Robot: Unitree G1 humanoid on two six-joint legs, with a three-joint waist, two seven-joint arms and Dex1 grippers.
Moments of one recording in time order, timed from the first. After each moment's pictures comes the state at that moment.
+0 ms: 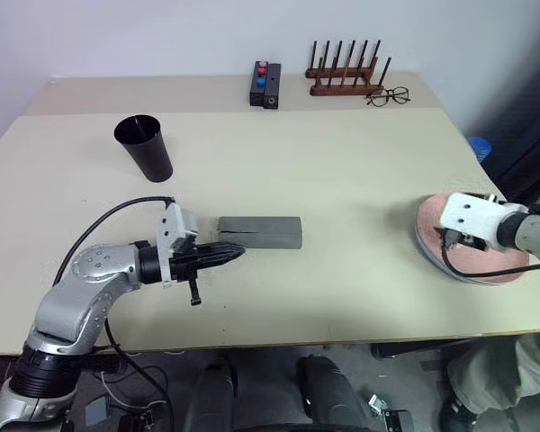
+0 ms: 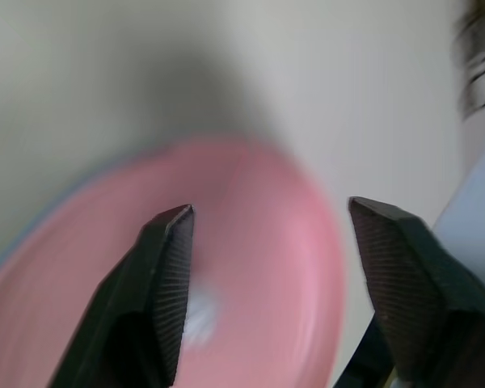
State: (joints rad) left arm -0.17 0.70 0.07 -0.34 -0.54 0.48 -0.98; right arm -0.28 -1.04 -0.06 -0.05 -0.19 0.21 0.83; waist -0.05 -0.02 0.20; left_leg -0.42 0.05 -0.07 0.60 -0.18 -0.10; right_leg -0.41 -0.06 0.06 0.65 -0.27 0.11
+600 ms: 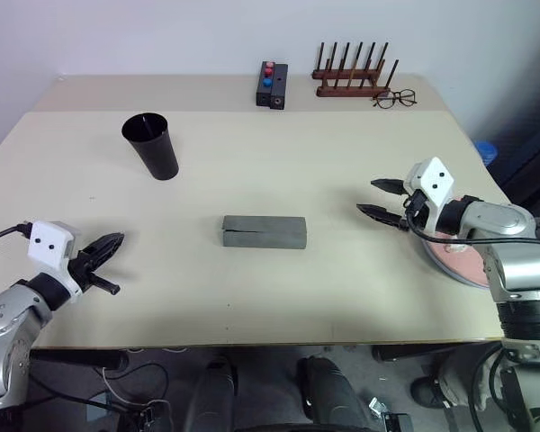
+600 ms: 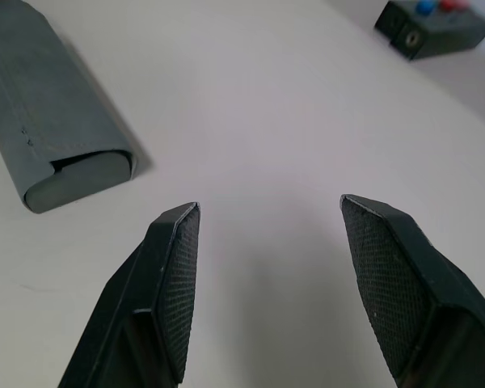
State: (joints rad) left arm 0.13 0.65 0.48 -0.28 -0.44 0.39 -0.64; right arm -0.47 -0.72 -0.07 0.12 0.23 0.27 0.97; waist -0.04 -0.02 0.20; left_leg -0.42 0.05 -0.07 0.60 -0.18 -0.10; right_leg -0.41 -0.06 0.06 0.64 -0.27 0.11
